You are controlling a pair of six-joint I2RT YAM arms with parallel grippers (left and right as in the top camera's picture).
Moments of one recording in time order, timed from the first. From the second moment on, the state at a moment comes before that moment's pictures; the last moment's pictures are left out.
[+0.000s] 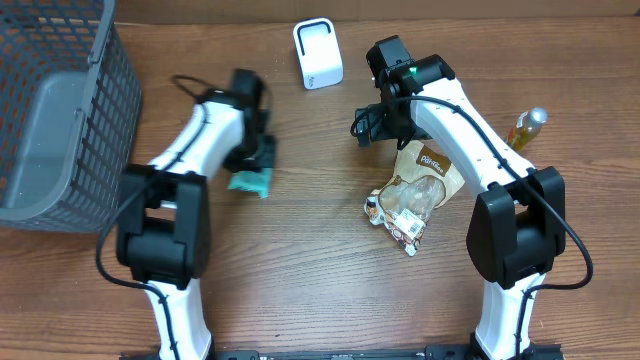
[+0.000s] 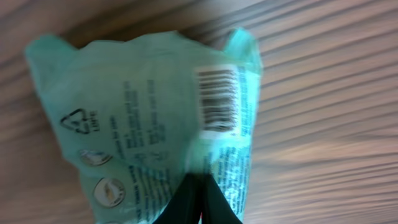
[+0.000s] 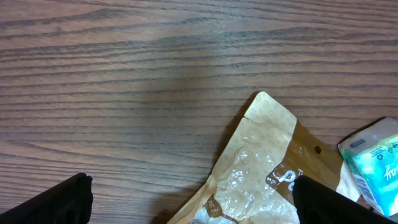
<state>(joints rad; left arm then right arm) -0.25 2.09 1.52 -0.90 0.05 -0.10 0.37 2.08 1.81 -1.12 0.08 0.27</state>
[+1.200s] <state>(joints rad) -0.32 2.13 1.60 -0.96 -0.27 -0.29 0.37 2.08 1.81 -1.12 0.09 0.27</state>
